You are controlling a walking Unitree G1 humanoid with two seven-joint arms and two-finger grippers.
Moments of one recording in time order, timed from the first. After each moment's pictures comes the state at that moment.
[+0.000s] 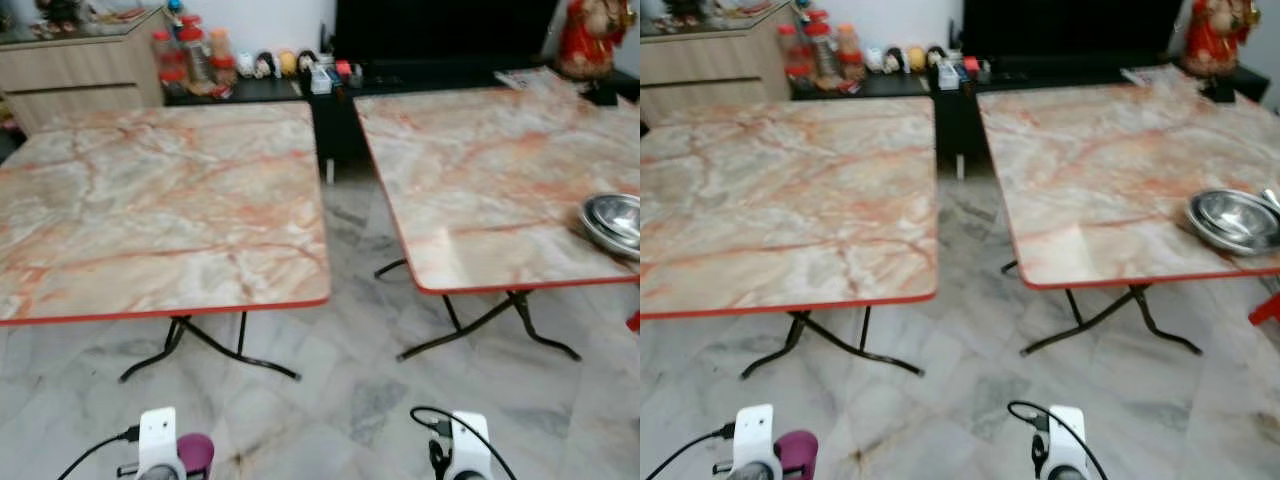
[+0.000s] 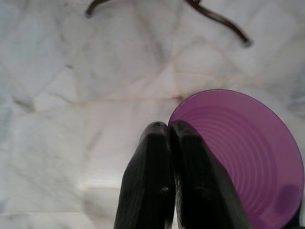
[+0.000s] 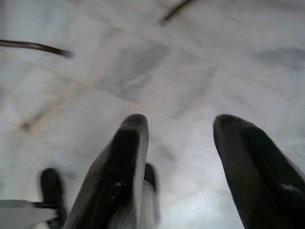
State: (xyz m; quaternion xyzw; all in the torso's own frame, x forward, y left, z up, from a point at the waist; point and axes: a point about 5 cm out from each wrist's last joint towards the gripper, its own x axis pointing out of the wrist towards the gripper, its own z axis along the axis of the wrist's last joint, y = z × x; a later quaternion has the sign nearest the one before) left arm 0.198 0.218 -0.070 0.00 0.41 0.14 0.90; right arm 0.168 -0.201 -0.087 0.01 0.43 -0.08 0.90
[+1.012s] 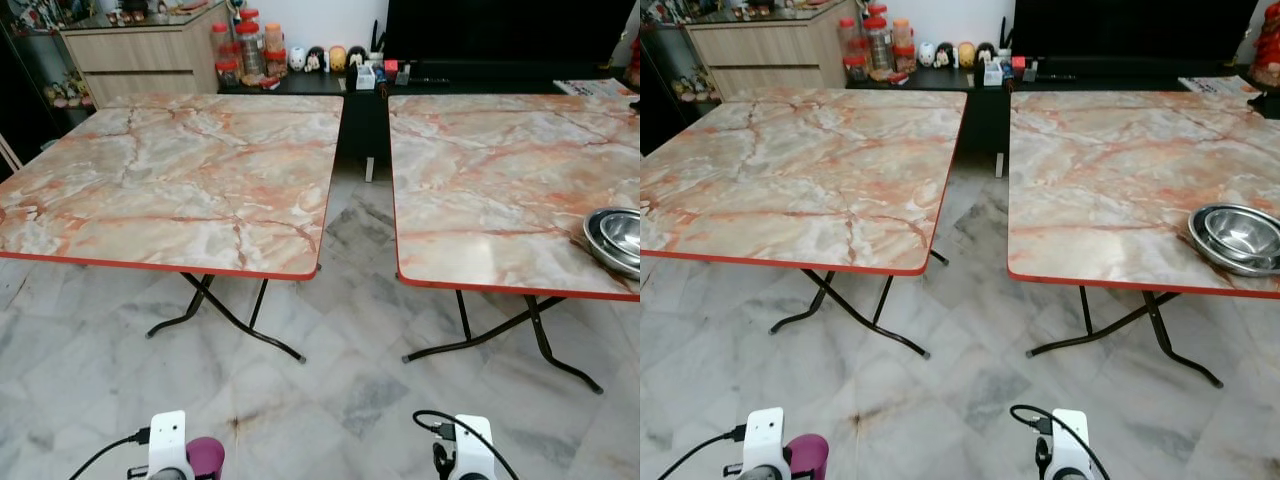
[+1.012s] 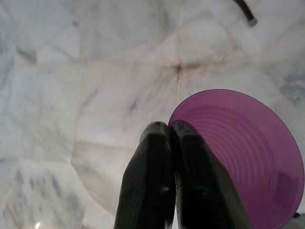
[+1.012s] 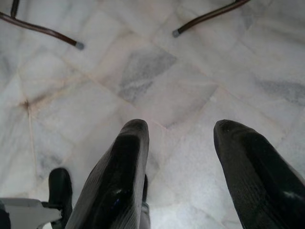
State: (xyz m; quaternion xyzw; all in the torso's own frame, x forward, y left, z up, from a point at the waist) left arm 0.193 0.222 -0.072 0.00 0.41 0.13 0.90; right arm 0.177 -0.193 -0.084 0.01 0.42 -0.07 0.90
